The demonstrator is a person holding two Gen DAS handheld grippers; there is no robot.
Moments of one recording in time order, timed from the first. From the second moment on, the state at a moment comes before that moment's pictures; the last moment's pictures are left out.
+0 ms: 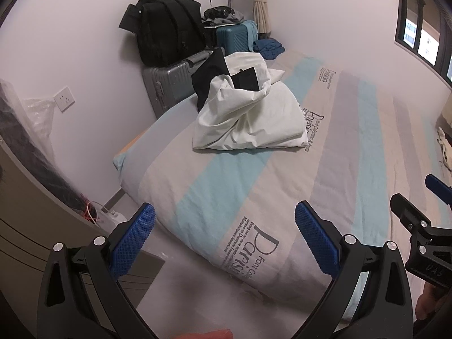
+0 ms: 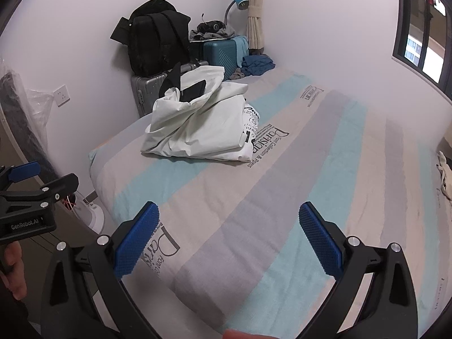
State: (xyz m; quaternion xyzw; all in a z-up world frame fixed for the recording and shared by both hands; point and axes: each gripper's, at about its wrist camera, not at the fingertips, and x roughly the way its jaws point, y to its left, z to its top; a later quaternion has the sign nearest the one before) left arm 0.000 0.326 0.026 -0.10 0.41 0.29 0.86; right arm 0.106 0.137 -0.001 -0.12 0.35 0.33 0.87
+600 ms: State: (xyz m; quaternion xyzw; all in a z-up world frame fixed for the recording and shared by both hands) left arm 0.003 0.327 0.026 -0.10 0.41 0.29 0.86; right arm 0.106 0.139 -0.002 -0.12 0.34 0.33 0.87
